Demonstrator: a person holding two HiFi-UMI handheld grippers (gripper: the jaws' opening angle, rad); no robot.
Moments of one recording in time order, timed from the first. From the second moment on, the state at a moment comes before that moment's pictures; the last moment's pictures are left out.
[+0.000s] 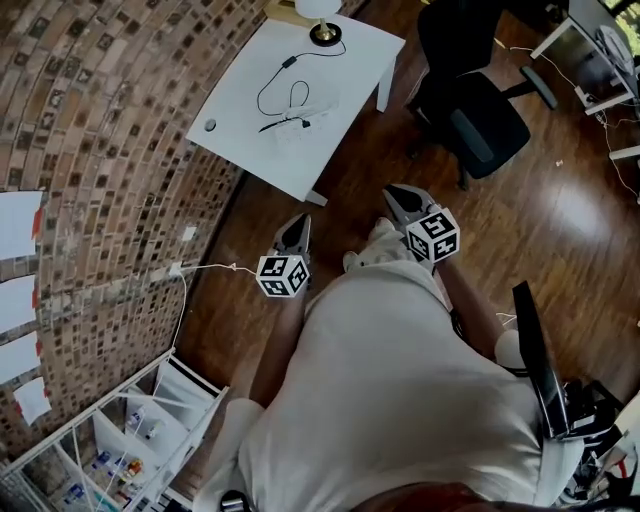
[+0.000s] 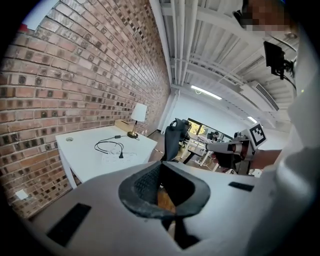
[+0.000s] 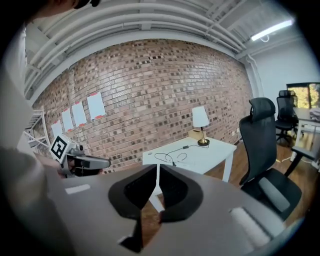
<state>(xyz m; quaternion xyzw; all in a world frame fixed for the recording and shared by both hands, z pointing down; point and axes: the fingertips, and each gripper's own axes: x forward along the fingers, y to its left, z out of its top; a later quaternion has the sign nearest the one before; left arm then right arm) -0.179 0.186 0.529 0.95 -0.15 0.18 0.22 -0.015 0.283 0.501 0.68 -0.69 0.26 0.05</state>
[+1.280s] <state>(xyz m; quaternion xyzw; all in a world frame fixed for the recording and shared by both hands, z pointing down) -0.089 0.160 0.551 0.91 -0.26 0.21 0.26 0.112 0.201 0.525 0.59 -0.76 0.26 0.09</state>
